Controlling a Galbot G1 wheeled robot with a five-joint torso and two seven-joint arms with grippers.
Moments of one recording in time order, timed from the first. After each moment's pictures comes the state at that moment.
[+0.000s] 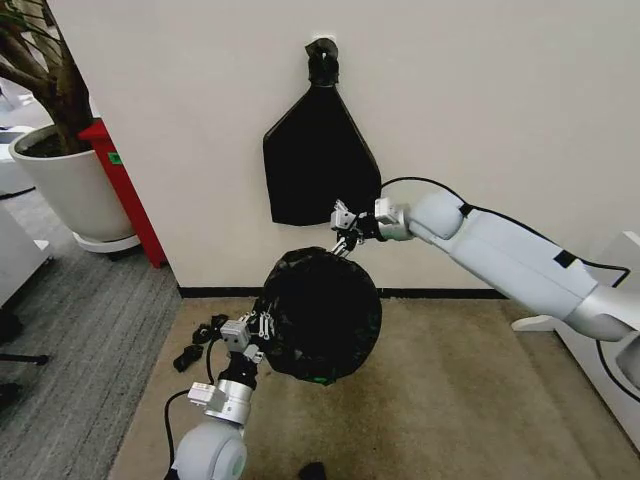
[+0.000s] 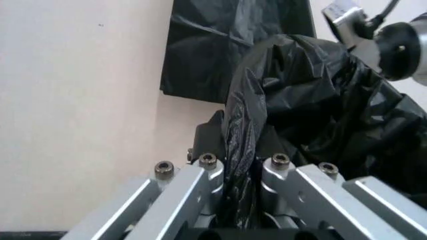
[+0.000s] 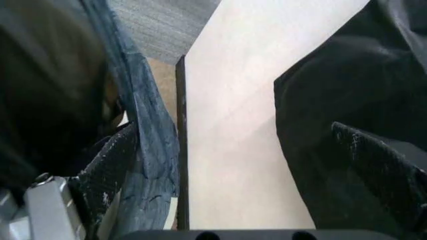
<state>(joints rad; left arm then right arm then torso) 1.46 -1.26 -0.27 -1.98 -0.39 -0.32 -0.05 0.05 0.99 -0.66 1.29 0.40 -0.01 -0.69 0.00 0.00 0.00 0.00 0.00</state>
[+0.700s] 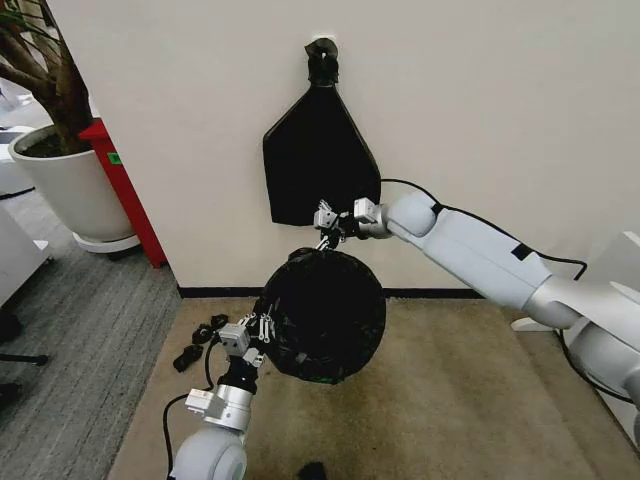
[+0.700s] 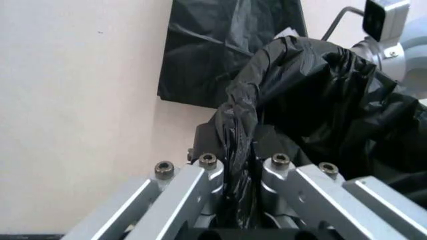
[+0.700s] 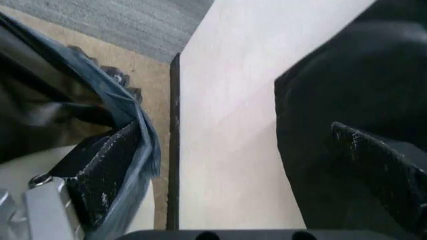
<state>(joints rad) 1.48 -1.27 -0.27 -2.01 -0.39 -0.34 -0.05 0.06 1.12 -0.66 1.09 0.35 0.07 -0.70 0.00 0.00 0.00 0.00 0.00</state>
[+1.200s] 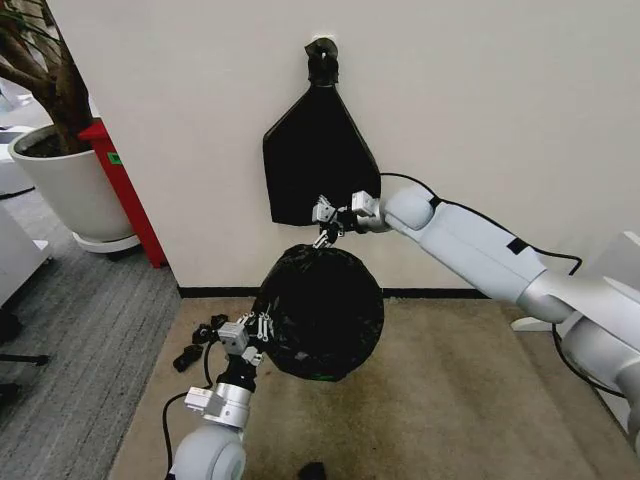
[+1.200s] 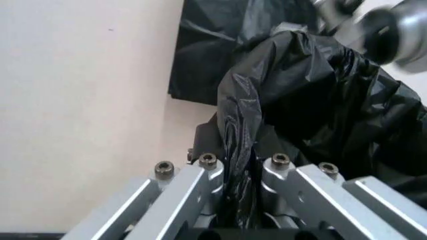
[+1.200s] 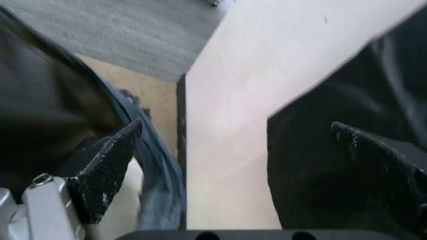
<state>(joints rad) 1.45 -1.26 -0.28 -1.97 -0.40 -0.34 -0.05 0.09 1.07 -0.64 1.23 0.42 -0.03 -0.73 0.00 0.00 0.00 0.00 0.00</state>
